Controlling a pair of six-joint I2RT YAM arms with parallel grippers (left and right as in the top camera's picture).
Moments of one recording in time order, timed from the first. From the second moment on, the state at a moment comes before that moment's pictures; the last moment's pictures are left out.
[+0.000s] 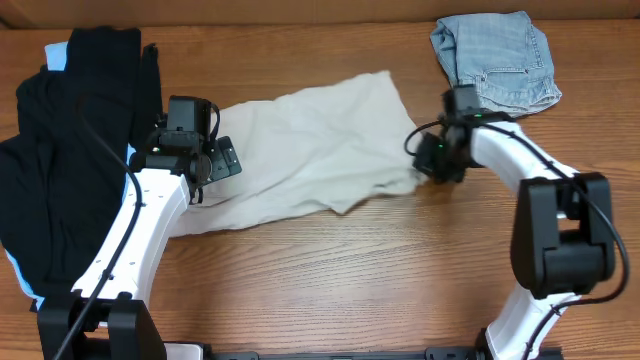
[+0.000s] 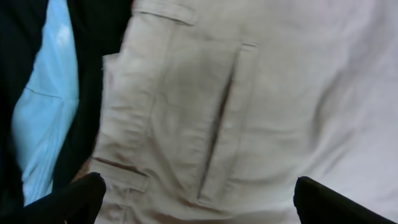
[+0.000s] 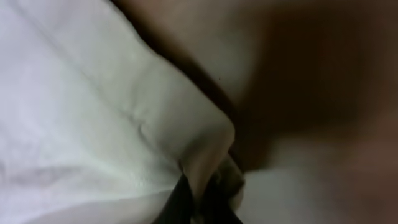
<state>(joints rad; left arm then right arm) -0.09 1.54 1.12 -0.74 -0.20 -0.44 0.07 1.97 1.27 -0.75 -0.20 0.53</state>
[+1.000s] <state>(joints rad) 0.08 1.54 1.12 -0.76 0.02 -0.14 -0.18 1.47 1.27 -1.13 -0.21 0.35</state>
